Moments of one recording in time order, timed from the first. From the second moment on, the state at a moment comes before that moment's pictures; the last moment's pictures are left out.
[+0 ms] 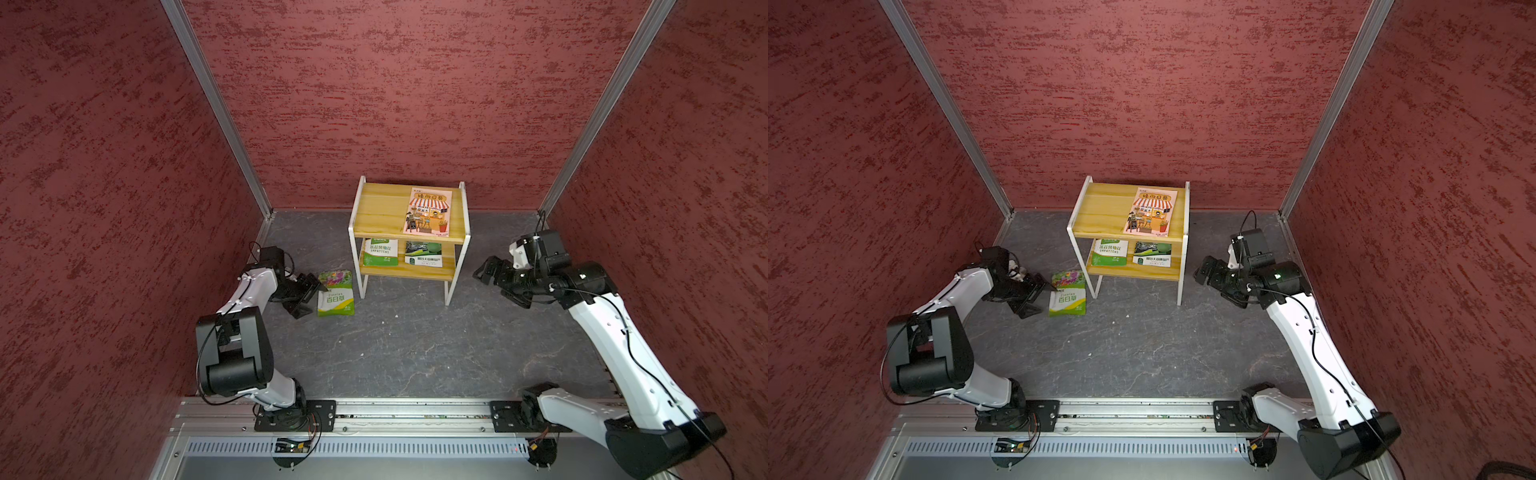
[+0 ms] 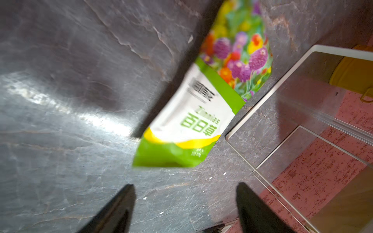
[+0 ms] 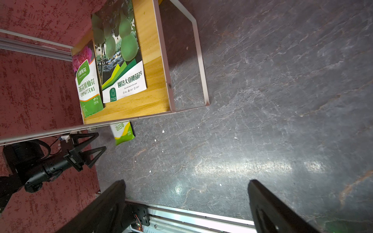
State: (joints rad) left arm 0.23 1.54 1.00 -0.89 0.50 -0.61; right arm 0.28 1.14 1.32 -1.14 -0.25 0.73
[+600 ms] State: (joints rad) left arm 0.18 1.32 1.55 -1.13 0.45 -0.56; right arm 0.28 1.36 1.80 -1.26 -0.20 0.64
